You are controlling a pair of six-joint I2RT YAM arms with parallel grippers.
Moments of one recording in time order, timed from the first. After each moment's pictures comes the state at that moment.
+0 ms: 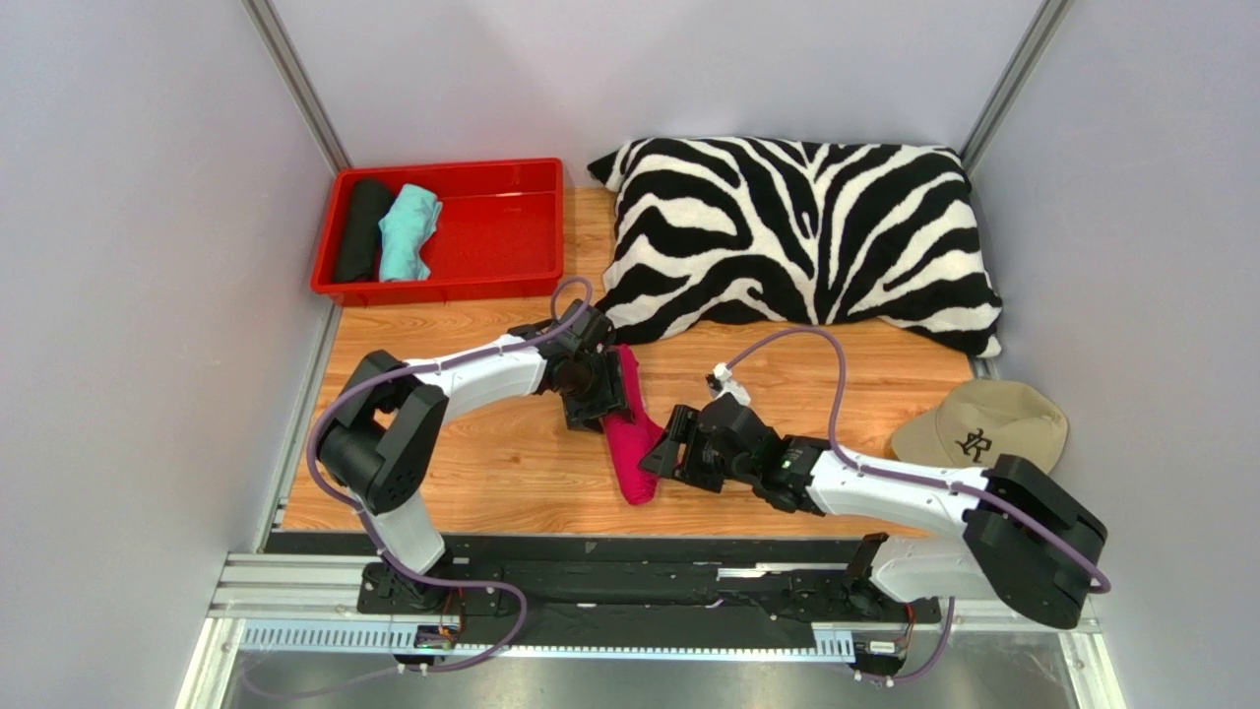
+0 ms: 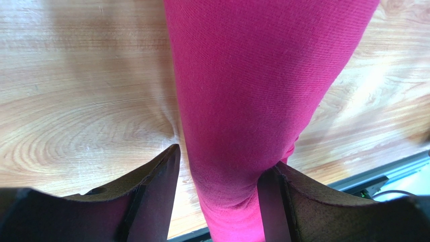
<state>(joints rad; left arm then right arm) -0.63 1.71 1.03 -0.46 0.17 -0.85 0.96 1.26 0.50 0.06 0.00 1.14</state>
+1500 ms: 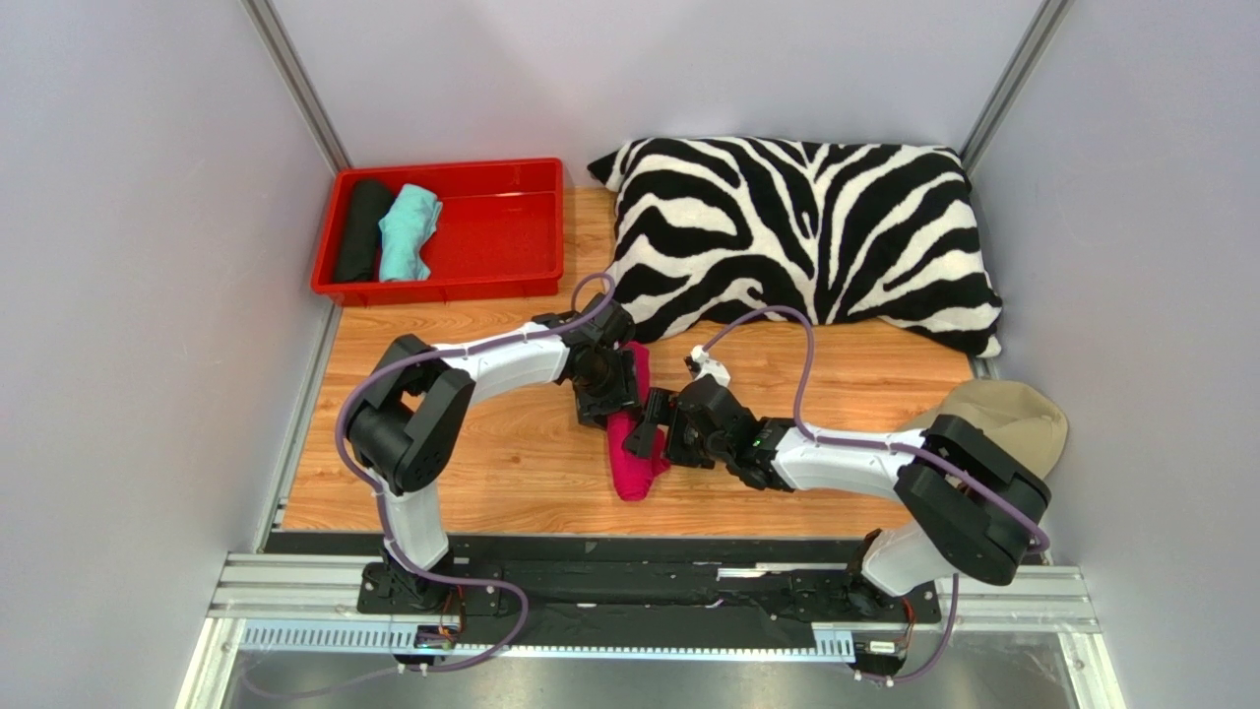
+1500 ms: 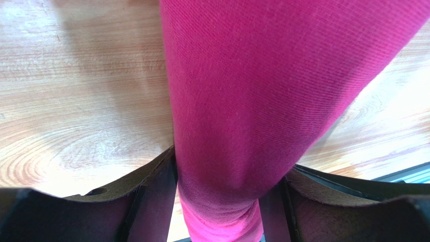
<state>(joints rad) -0.66 1.84 1.16 -0.55 0.16 -0.82 0.90 1.47 0.61 0.14 0.05 0.95</state>
